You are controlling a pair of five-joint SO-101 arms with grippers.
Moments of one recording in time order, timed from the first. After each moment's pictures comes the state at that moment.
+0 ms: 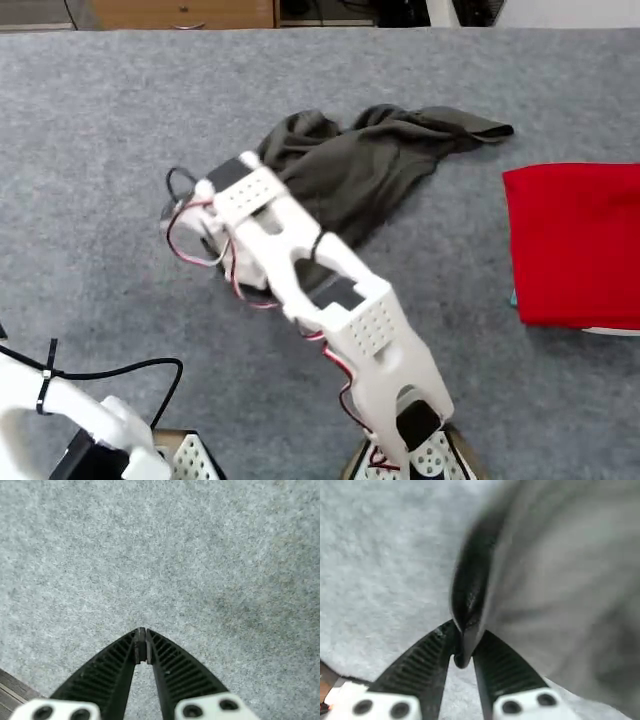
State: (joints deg) left arm -62.9 -33.4 35.3 77.1 -35.3; right arm -41.3 43.8 -30.7 100.8 23.3
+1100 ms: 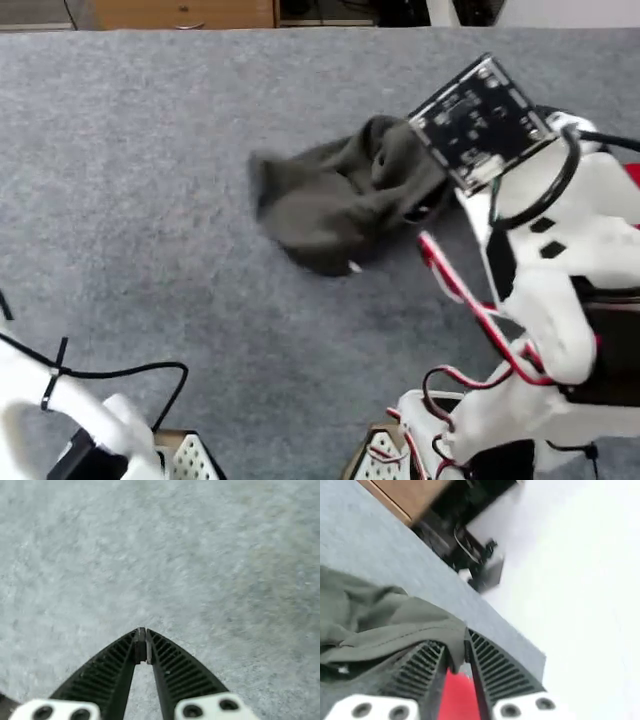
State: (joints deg) left arm -55.4 -33.4 32.1 77.2 -35.3; right arm 1.8 -24.4 -44.7 101.1 38.8
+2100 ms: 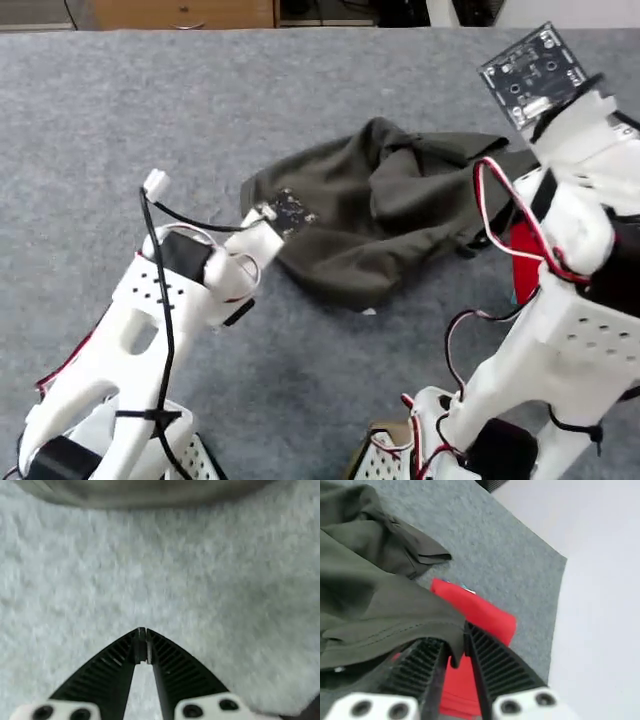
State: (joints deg) left arm 20.2 -33.4 41.0 76.8 -34.9; right arm 19.2 -24.5 -25.0 95.9 43.4
